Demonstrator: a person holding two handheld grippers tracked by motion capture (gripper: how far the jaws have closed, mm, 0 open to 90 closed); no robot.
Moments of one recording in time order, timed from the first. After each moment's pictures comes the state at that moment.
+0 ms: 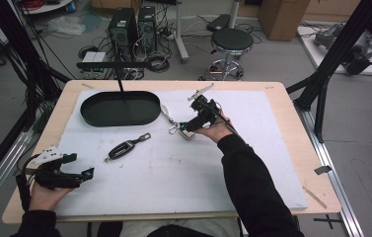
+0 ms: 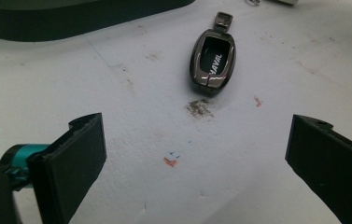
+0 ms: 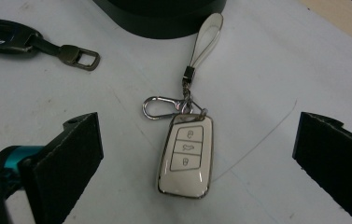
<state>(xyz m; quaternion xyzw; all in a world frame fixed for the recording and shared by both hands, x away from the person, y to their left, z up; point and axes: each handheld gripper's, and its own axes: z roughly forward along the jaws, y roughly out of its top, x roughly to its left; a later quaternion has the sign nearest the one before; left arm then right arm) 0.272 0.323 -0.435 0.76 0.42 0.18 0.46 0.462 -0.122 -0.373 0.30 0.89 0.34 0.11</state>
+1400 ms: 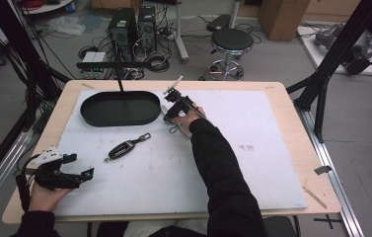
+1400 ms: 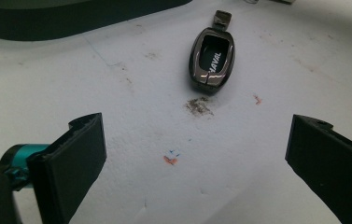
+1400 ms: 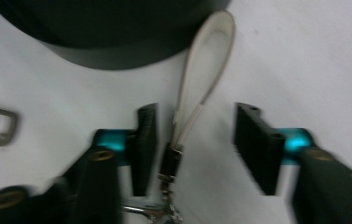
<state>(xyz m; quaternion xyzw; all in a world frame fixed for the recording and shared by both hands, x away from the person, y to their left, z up) 0.271 0.323 -0.436 0.76 0.42 0.17 0.46 0.546 -0.045 -0.420 0.34 0.91 0.25 0.04</state>
